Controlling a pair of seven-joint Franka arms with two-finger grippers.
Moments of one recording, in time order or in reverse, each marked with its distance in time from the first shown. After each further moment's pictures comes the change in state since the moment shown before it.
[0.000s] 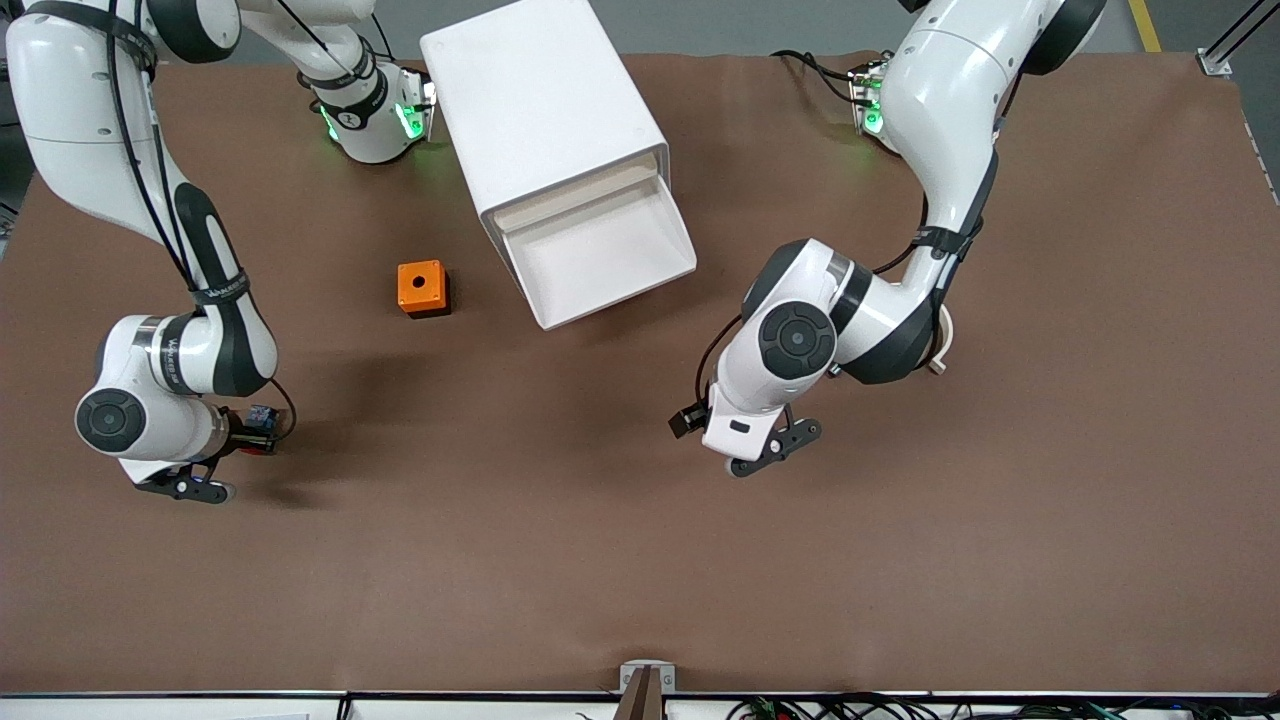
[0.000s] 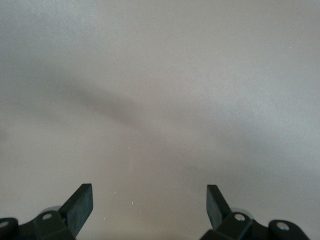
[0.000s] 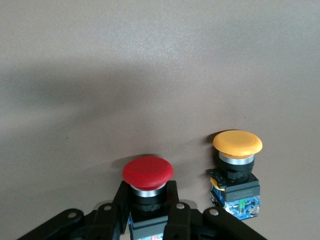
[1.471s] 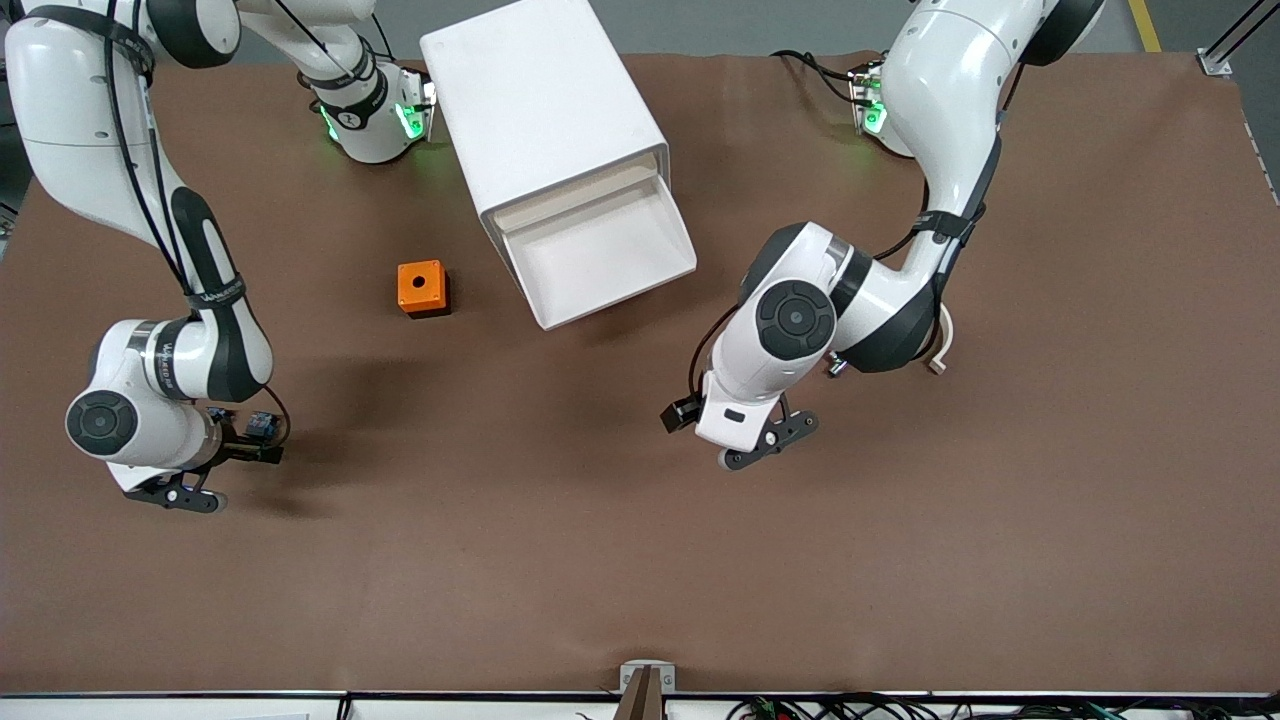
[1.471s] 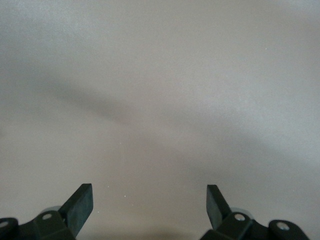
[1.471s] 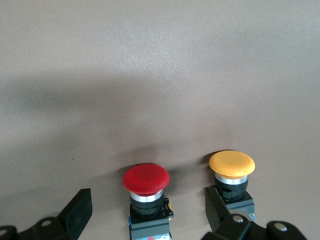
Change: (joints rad) left arm -0.009 -0.028 -0.001 0.005 0.000 0.003 -0.003; right arm -0.004 0.013 0.004 0.043 -0.003 0.009 -0.001
